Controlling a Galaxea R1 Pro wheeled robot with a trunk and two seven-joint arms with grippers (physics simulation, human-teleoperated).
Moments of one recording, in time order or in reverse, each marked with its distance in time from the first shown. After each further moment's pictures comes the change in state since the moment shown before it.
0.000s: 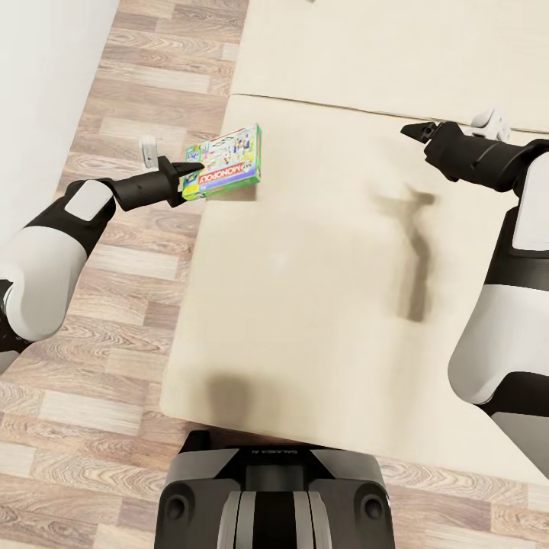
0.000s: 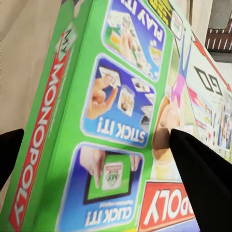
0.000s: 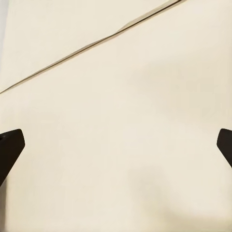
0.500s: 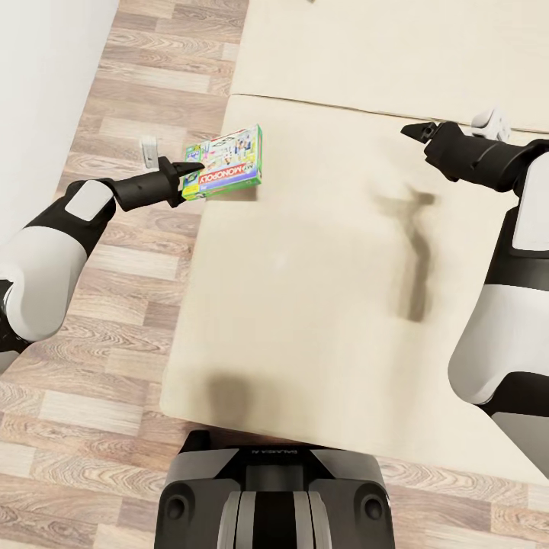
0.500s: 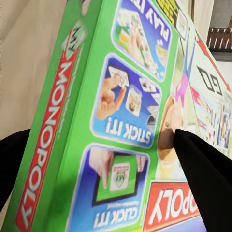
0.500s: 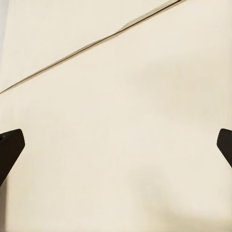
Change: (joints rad) left arm 0.000 0.000 -0.002 0.000 -0.005 -0.002 0.000; right arm 0.000 0.000 0.000 0.000 0.000 0.000 0.000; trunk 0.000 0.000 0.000
